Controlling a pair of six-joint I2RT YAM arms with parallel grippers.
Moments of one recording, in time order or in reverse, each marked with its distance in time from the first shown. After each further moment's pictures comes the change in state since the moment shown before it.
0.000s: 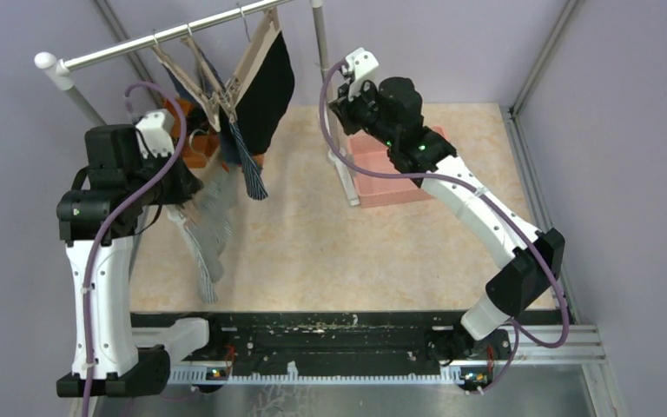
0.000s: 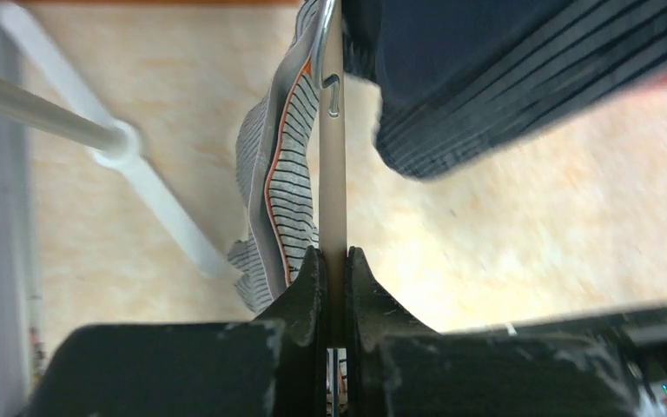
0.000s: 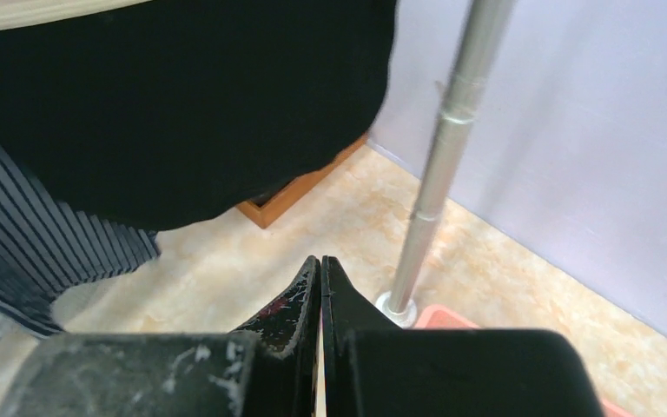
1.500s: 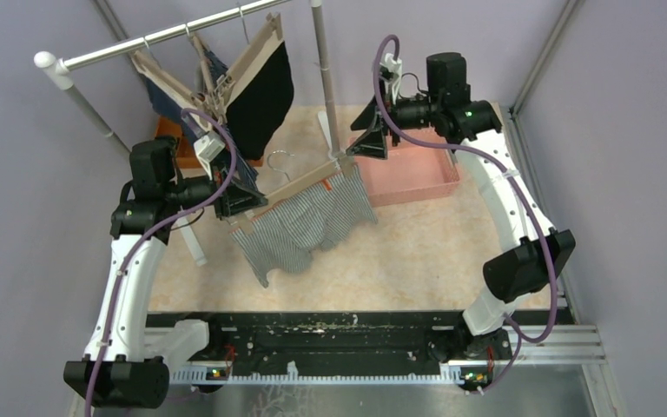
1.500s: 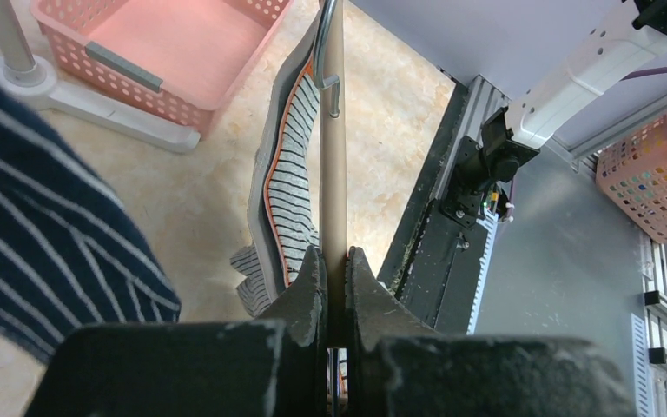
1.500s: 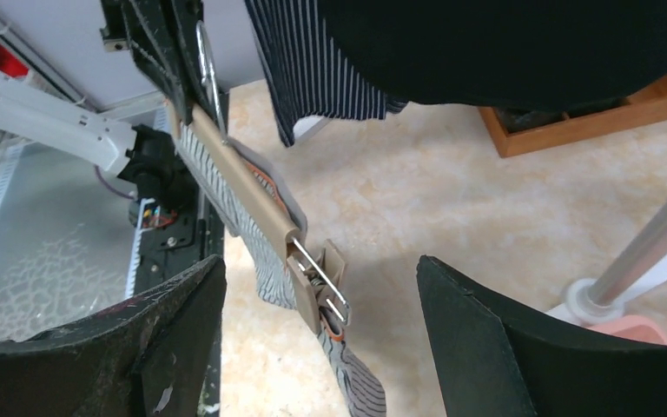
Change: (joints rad) left arm -0.019 -0.078 -0.537 0.547 1.029 0.157; right arm -0.315 0.064 0.234 -0.563 -1.026 -0.170
